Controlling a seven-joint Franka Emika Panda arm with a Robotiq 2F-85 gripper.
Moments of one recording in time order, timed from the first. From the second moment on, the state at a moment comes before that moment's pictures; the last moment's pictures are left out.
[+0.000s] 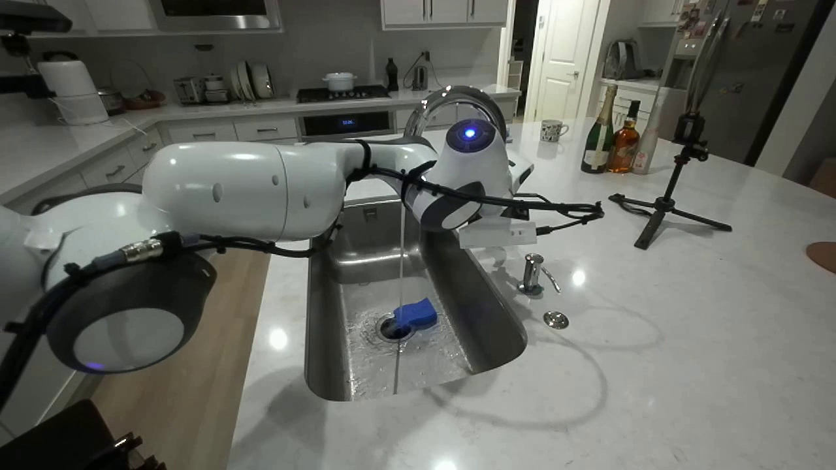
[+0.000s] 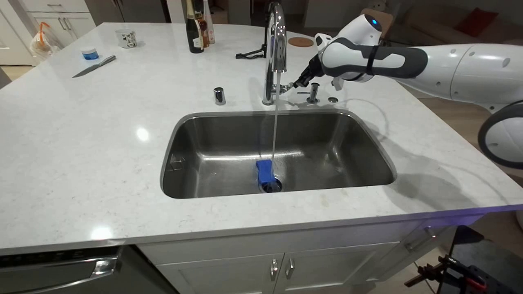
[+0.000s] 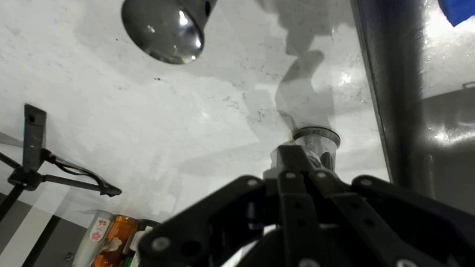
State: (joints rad) arm -0.41 1.11 0.16 -0.76 0.20 2.50 -0.97
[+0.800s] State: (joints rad) arm -0.44 1.20 0.23 -0.69 0.20 2.59 -1.10
